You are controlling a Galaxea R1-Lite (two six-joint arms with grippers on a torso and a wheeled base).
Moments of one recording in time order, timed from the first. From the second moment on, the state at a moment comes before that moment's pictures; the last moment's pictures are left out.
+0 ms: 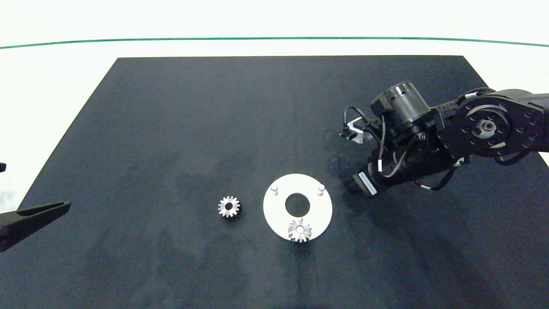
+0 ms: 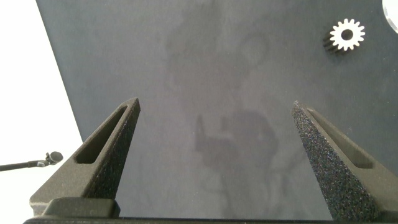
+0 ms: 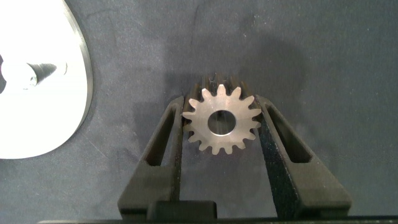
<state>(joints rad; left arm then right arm) -0.12 0.94 -1.01 0.47 0.03 0.34 0.49 1.90 -1.55 0.54 -0.18 -0.15</state>
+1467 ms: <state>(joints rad) -0.12 0.94 -1.01 0.47 0.03 0.34 0.70 1.77 -1.55 0.55 -0.27 -0.17</state>
